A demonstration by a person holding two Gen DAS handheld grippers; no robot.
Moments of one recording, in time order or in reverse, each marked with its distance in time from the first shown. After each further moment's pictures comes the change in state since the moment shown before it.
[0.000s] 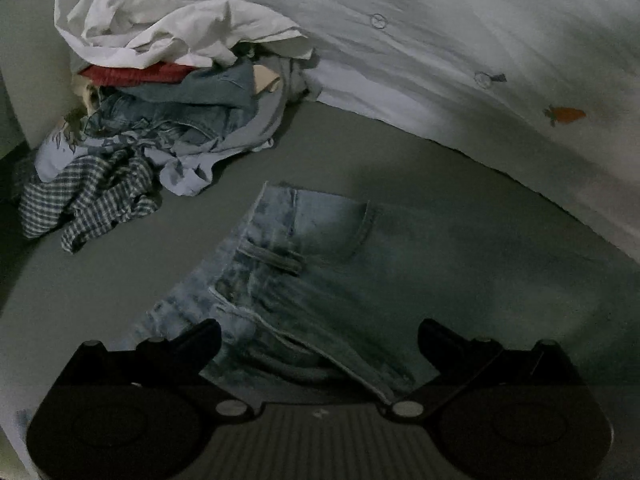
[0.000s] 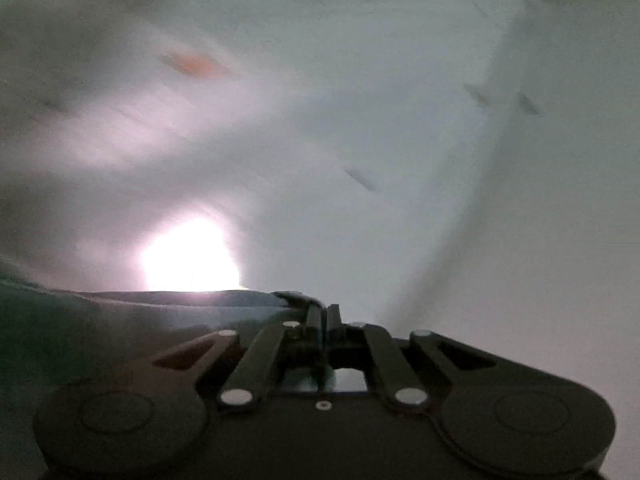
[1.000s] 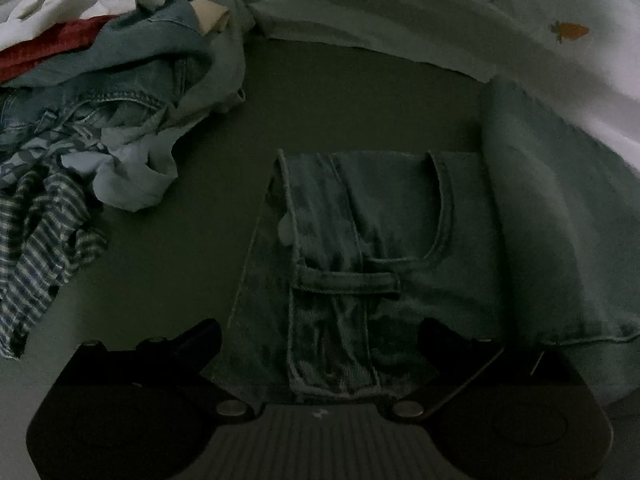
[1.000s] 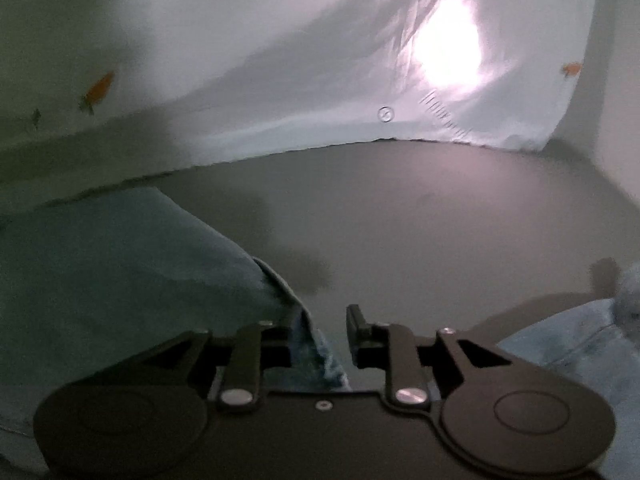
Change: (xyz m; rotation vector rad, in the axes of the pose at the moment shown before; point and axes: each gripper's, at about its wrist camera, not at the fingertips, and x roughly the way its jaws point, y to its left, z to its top) left arm 0.124 0.084 0.047 0.268 0.170 -0.183; right arm -0.161 0.240 -0.008 0.365 0.507 0.631
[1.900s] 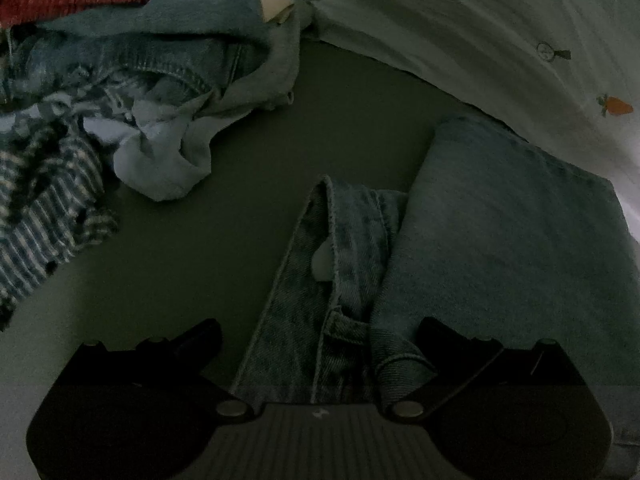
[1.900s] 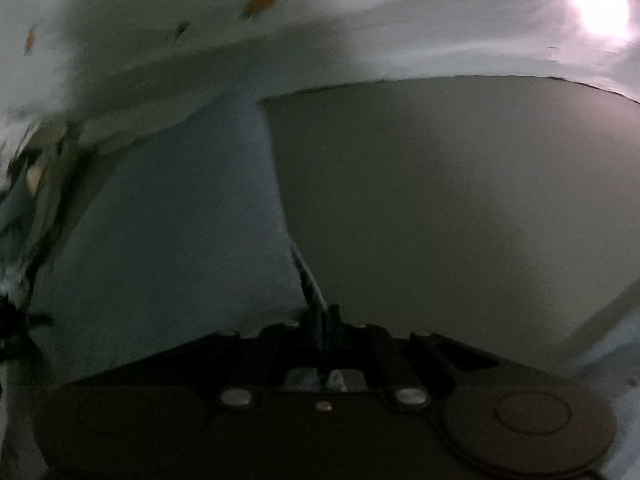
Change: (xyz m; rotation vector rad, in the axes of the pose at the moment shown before) left arm 0.004 0.028 0.013 -0.186 -0.021 -0.032; right arm -0.007 0.107 -0.048 -0.068 0.169 0.259
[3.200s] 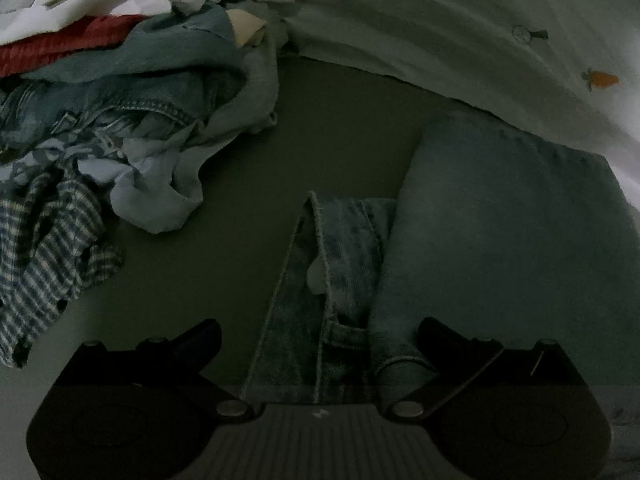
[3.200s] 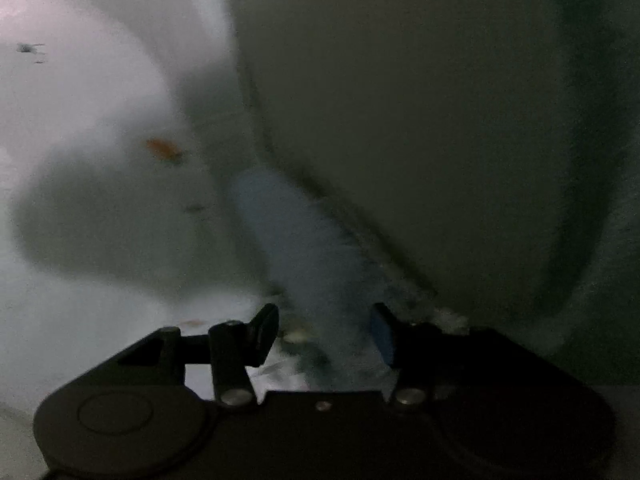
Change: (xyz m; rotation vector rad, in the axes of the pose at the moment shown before) left arm 0.001 -0.009 0.003 0.100 -0.033 0.030; right arm 0.046 -0.115 -0.072 1.270 0.270 0.922
